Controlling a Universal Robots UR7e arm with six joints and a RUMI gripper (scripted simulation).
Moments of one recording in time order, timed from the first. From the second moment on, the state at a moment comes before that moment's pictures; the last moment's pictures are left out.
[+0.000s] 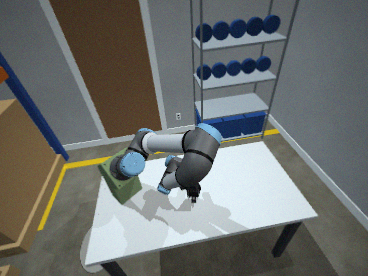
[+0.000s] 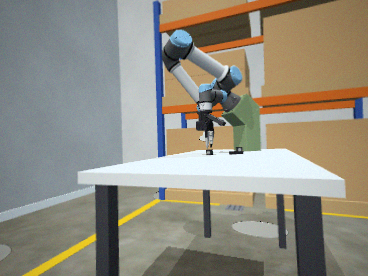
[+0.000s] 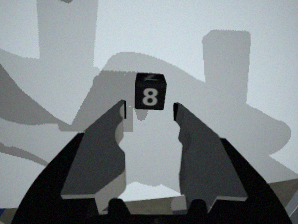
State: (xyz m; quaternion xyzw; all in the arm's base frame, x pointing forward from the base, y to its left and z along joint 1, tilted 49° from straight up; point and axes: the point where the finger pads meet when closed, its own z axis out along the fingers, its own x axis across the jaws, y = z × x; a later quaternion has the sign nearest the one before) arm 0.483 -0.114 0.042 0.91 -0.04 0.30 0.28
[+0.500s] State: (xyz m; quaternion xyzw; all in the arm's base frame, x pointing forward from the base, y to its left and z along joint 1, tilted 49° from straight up) arm 0.468 -0.100 0.060 0.91 -0.04 0.30 0.28
